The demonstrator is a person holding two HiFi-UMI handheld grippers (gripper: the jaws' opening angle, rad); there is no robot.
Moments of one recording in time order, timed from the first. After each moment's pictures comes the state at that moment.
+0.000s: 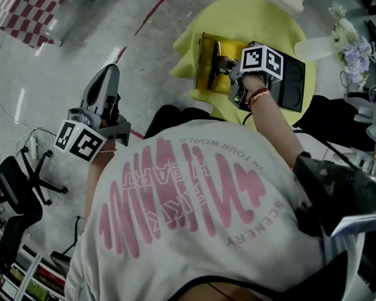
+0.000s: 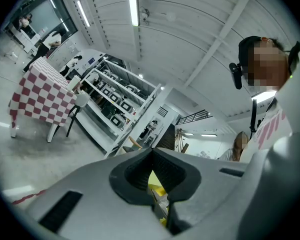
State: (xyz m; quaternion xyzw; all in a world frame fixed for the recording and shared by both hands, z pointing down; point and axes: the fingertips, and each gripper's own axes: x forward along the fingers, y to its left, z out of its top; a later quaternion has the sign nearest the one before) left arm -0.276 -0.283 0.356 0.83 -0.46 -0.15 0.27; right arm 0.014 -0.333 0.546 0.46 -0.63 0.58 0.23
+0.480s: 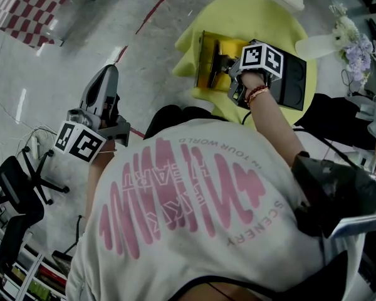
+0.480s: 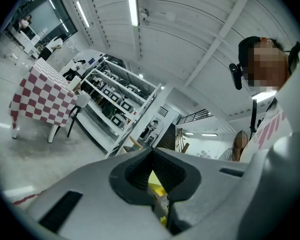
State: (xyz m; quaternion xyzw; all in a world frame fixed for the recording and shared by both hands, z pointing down) left arm -0.277 -0.280 0.359 0.83 -0.46 -0.15 0.27; right arm 0.019 -0.335 0.555 0.47 -0.62 0.59 0.22
